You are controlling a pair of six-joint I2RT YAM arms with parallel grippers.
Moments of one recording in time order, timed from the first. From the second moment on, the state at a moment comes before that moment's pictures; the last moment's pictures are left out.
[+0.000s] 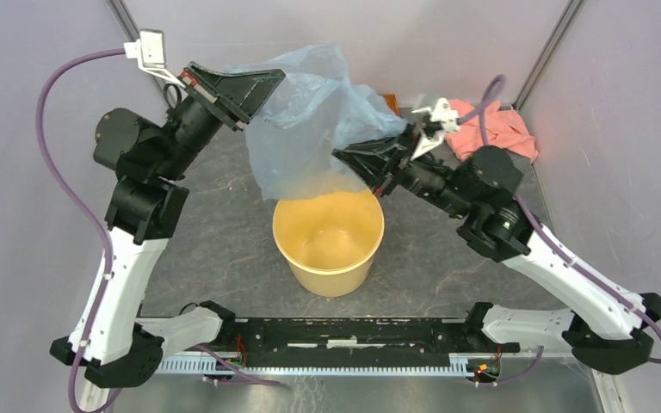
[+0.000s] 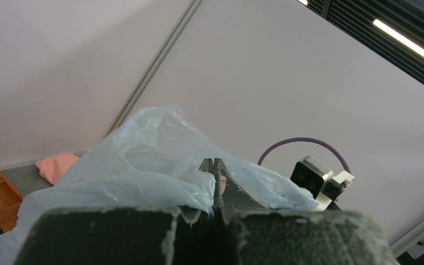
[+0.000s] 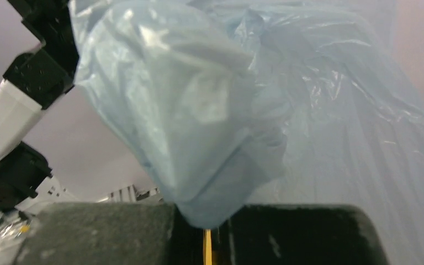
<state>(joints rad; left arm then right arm) -0.46 1.11 1.65 -0.07 0.32 -0.86 0.95 1.06 1.35 0.04 -0.11 0.19</state>
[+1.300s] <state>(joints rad) -0.82 1.41 1.78 0.06 0.18 -0.93 1.05 0.73 1.17 -0.08 0.08 0.17</state>
